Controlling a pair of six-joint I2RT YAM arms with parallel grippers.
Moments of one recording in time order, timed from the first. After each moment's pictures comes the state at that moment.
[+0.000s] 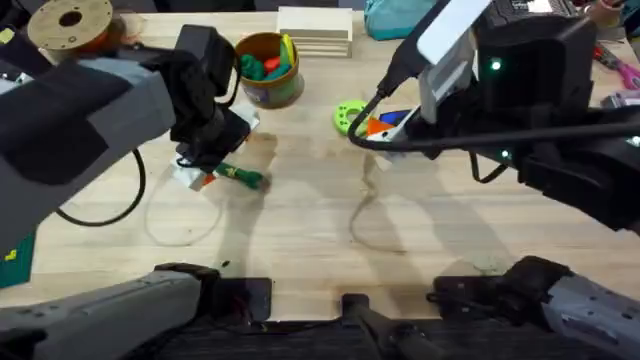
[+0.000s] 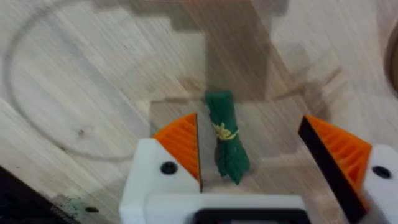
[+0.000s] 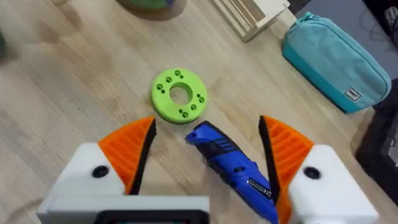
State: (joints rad) left arm -0.16 1.38 0.88 -0.88 -0.16 -1.13; right arm 0.59 1.03 0.74 -0.36 0.12 -0.36
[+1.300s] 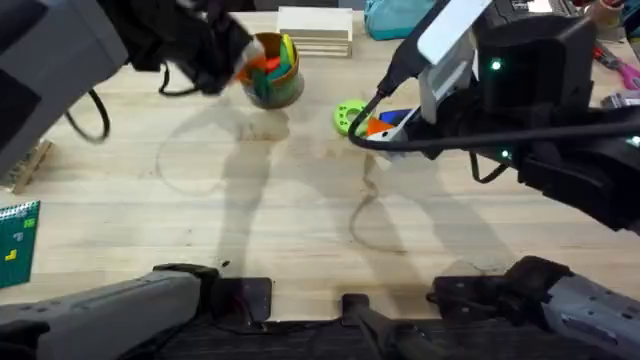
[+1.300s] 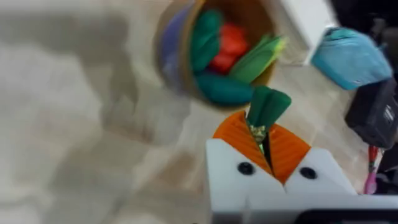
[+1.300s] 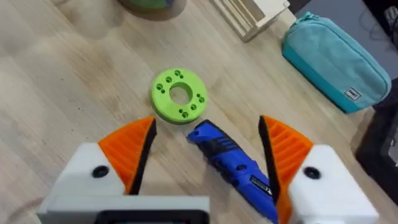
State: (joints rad) left arm -0.11 1.39 1.18 -0.72 0.18 -0.88; right arm 0.59 1.03 0.74 -0.36 0.12 -0.36
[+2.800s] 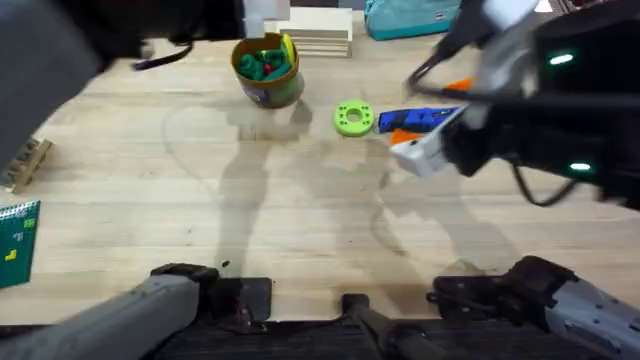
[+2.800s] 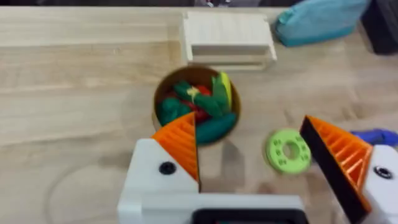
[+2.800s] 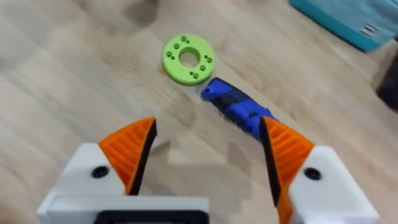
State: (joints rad) left arm -0.11 1.29 1.18 -0.53 0.18 -0.14; right arm 0.58 0.90 0.87 -0.75 0.12 -0.15
